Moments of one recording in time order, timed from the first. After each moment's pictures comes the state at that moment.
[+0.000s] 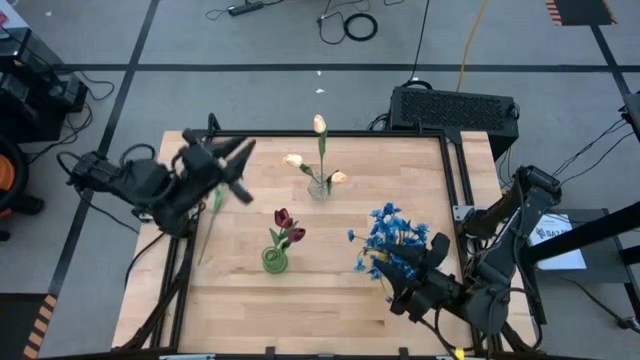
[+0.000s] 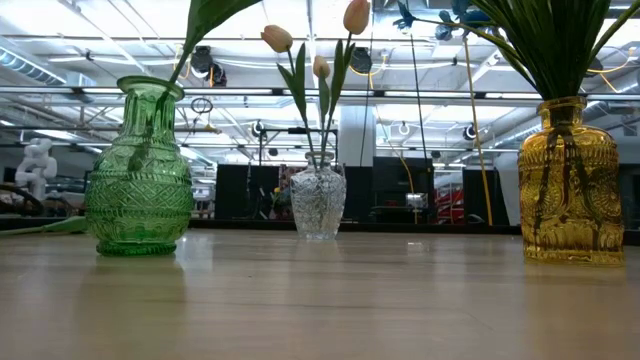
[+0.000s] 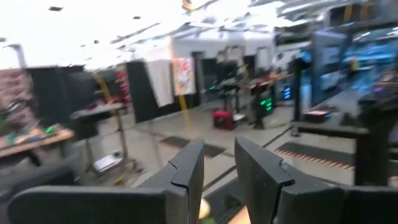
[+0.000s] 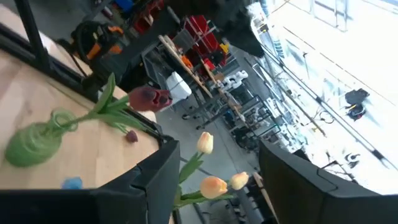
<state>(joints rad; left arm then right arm) -0.41 1.08 1.20 0.30 -1.10 0.46 0.89 1.48 1.33 0.08 1.43 -0.78</state>
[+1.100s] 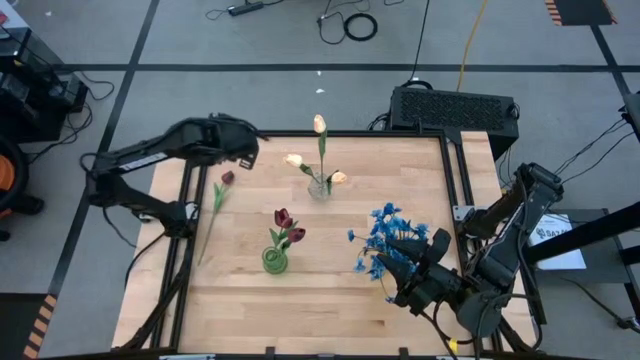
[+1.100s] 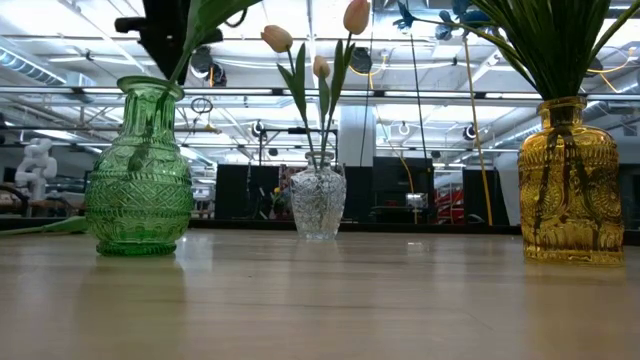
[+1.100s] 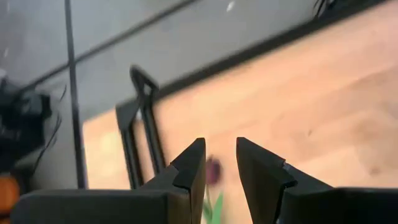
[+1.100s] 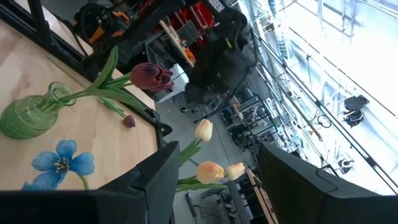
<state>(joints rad) 0.33 1.32 1.46 -1.47 -0.63 -0.77 0.89 1.45 1.33 -0.22 1.43 -0.61</state>
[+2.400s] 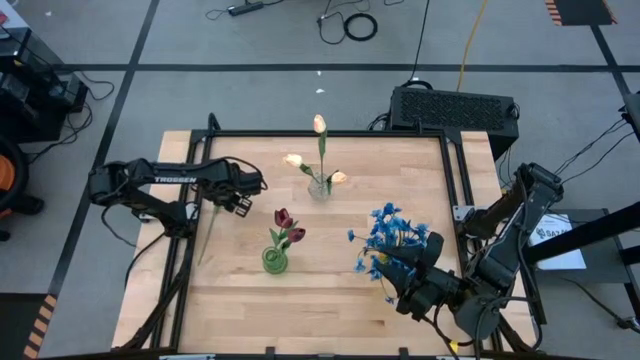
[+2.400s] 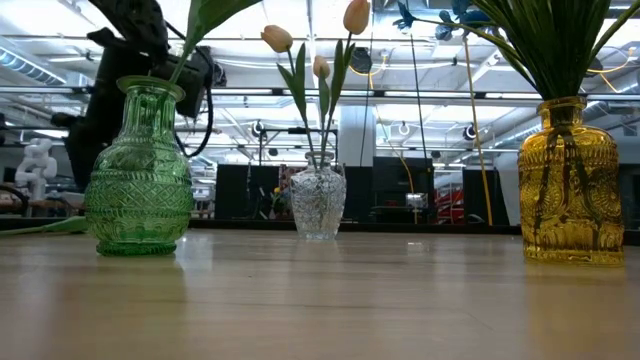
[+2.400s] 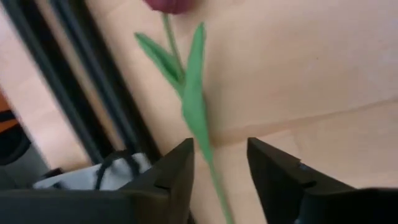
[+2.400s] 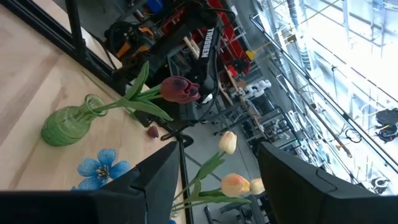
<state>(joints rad) 0.31 1.35 0.78 -1.23 -0.21 -0.86 0.89 1.45 1.33 -0.28 1.33 -0.53</state>
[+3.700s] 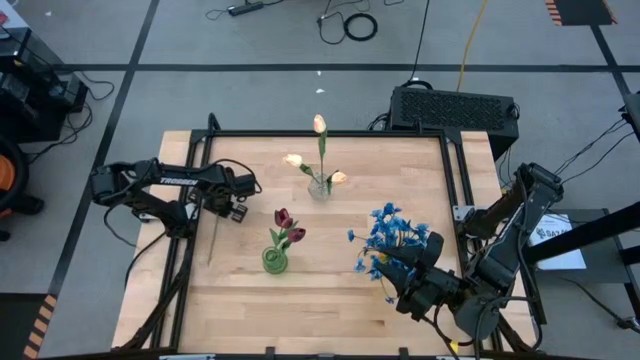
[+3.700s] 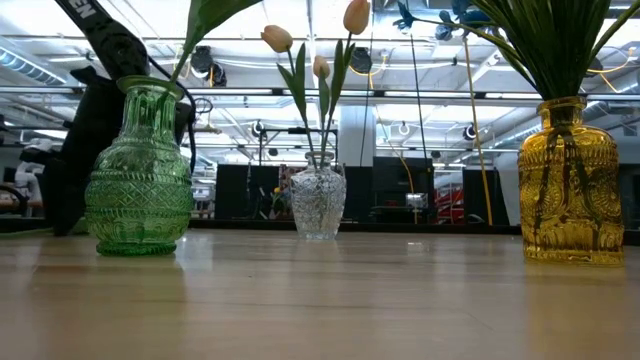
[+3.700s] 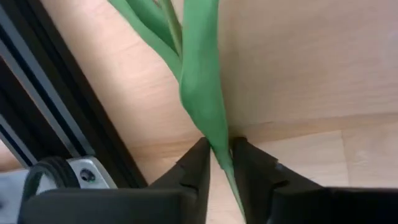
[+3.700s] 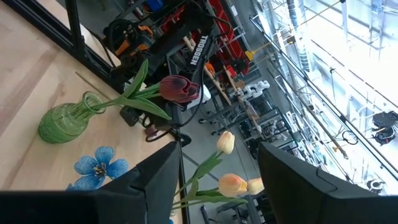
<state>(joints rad) 0.42 1.38 0.56 -1.01 -0.09 -0.81 0.89 1.45 1.33 -0.28 1.33 -0.55</state>
